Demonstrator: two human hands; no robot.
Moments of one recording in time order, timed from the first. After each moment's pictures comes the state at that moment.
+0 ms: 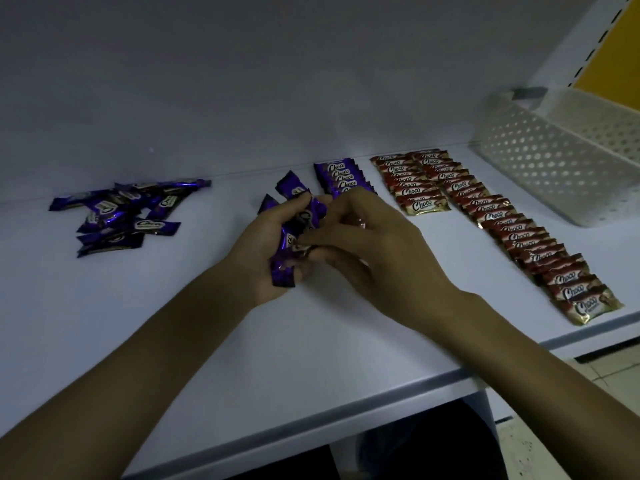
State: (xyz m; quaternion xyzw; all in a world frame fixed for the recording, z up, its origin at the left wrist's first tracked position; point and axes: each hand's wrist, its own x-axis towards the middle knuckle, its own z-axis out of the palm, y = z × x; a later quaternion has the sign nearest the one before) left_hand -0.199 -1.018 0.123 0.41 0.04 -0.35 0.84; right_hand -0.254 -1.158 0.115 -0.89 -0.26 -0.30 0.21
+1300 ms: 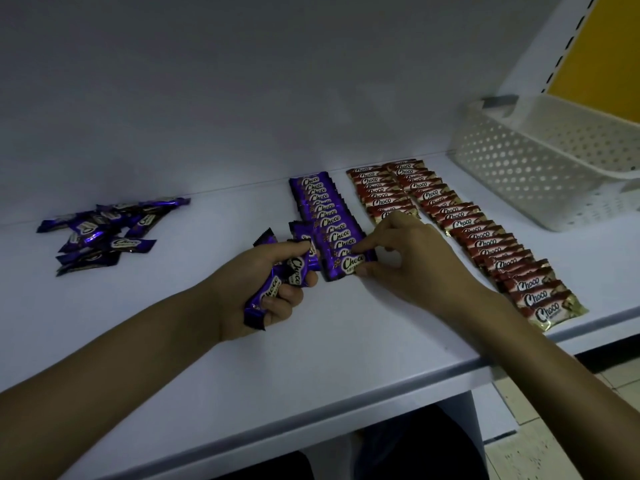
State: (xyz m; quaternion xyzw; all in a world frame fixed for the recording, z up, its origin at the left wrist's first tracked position) left_hand -0.213 -1.035 0.116 0.54 0.08 -0.44 0.71; right_hand -0.249 -1.252 0.089 -0.94 -0.12 -0.18 0.26
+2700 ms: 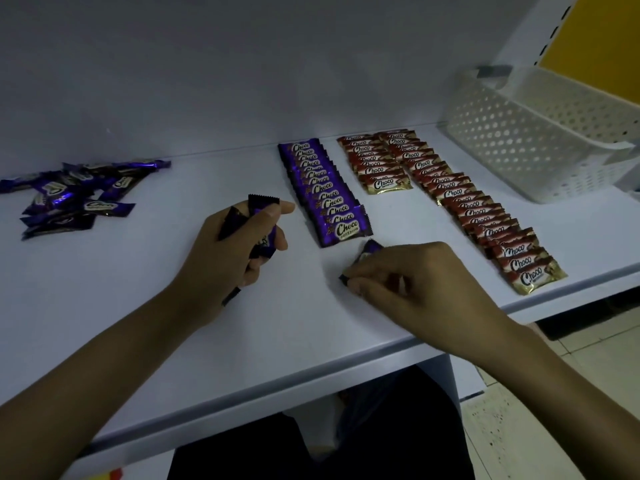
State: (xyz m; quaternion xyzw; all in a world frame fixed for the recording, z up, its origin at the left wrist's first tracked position) left_hand -0.227 -1.009 0.087 0.71 -0.12 -0.13 0.68; right_hand -0.325 -1.224 0.106 -0.94 -0.11 -0.10 0.32
